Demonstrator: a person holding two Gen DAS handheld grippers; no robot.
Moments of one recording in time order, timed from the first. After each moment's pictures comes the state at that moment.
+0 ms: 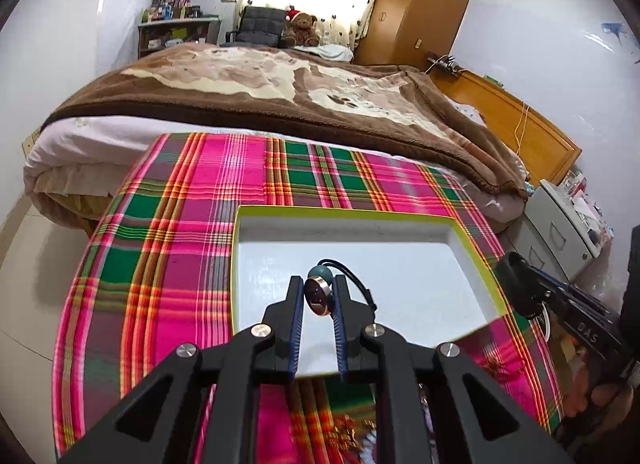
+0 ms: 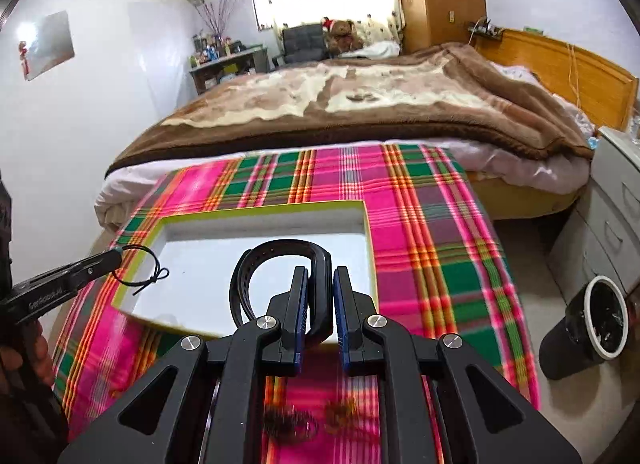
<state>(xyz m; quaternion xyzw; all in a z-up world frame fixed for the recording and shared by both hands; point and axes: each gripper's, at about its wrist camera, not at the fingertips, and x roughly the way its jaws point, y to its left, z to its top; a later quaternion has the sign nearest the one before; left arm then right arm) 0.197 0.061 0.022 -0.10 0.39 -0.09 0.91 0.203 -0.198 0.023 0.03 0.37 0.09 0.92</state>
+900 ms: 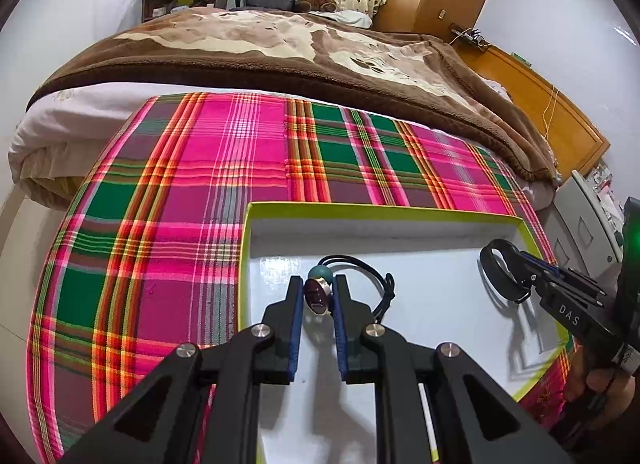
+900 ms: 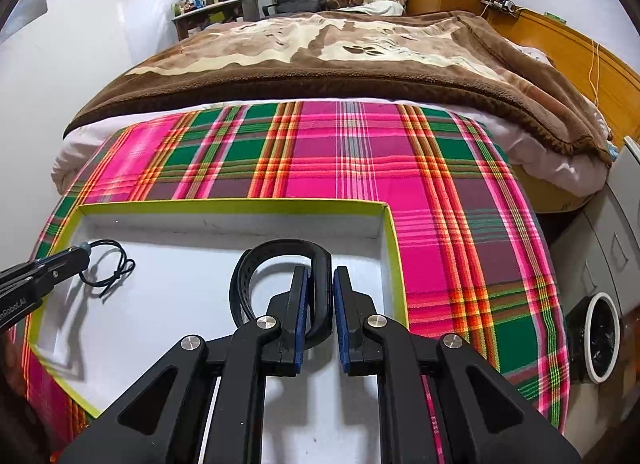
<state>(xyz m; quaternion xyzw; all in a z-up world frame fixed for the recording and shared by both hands) 0.262 0.067 -0.026 -0.10 0.44 -0.07 0.89 0.301 -0.175 -0.037 -0.02 0.44 0.06 0.89</state>
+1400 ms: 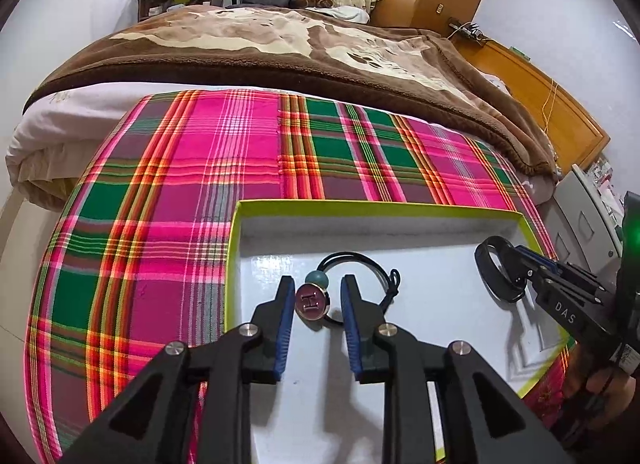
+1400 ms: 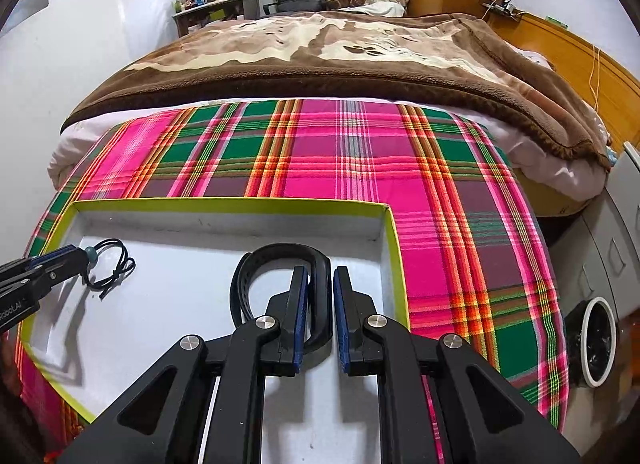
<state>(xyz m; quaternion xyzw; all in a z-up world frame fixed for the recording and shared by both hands) 0.266 0.061 -0.027 -0.09 0.45 -0.08 0.88 0.305 -0.170 -0.039 -0.03 0.44 0.06 0.89</state>
